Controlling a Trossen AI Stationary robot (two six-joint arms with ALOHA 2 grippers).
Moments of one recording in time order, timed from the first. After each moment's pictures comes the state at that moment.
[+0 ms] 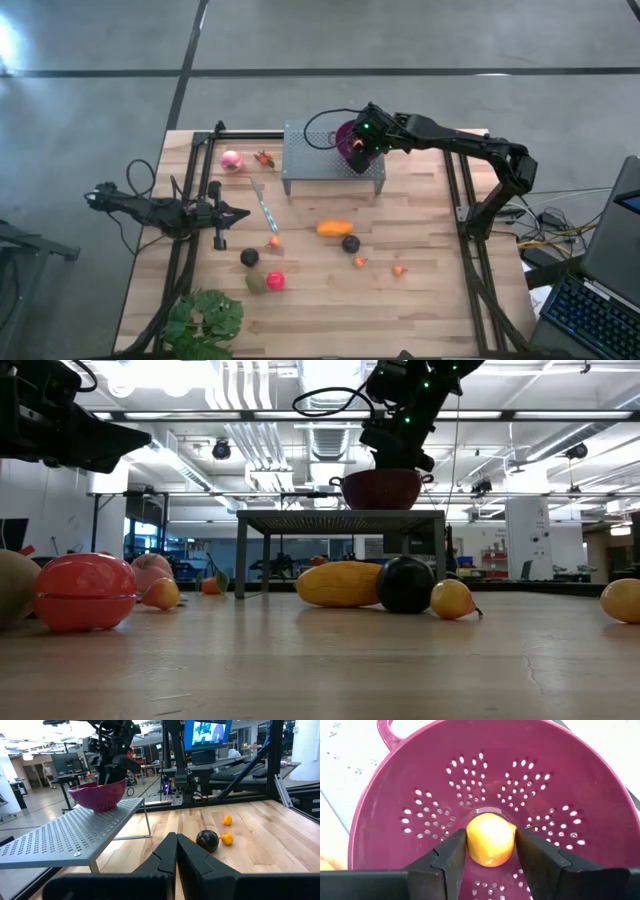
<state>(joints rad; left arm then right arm) -0.33 0.04 0.03 -0.01 -0.46 0.16 -0.45 1.64 1.43 -0.75 0.18 0.16</state>
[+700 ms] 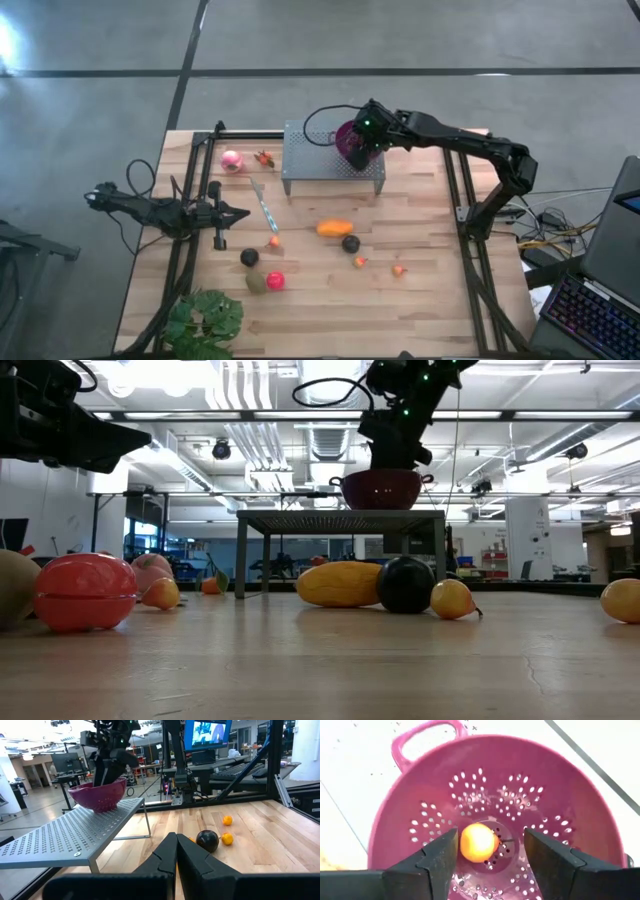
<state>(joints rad) -0.33 0.04 0.03 -0.01 -0.46 0.16 -0.45 1.64 1.48 -0.78 0.18 0.16</state>
